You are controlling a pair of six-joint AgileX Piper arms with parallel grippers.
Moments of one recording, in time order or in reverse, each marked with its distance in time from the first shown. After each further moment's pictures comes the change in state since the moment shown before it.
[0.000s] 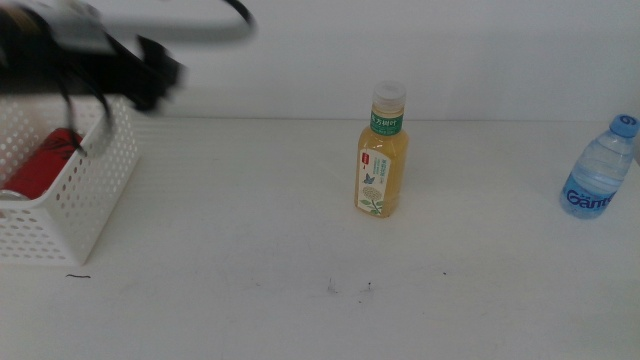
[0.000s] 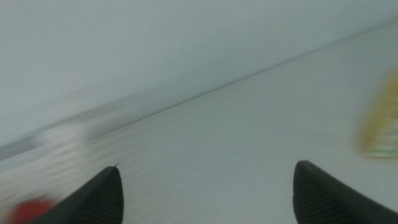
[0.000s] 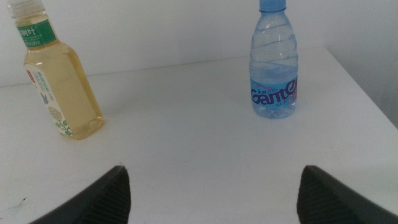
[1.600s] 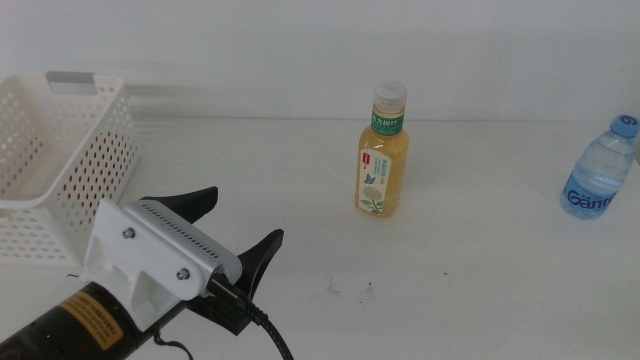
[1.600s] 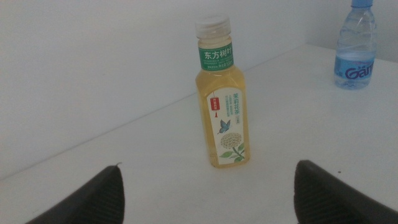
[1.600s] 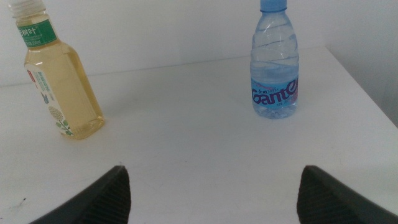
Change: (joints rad) left arm -0.424 -0.126 0.835 0.065 -1.099 -0.171; right arm 0.000 0.000 0.000 0.000 0.000 0.000
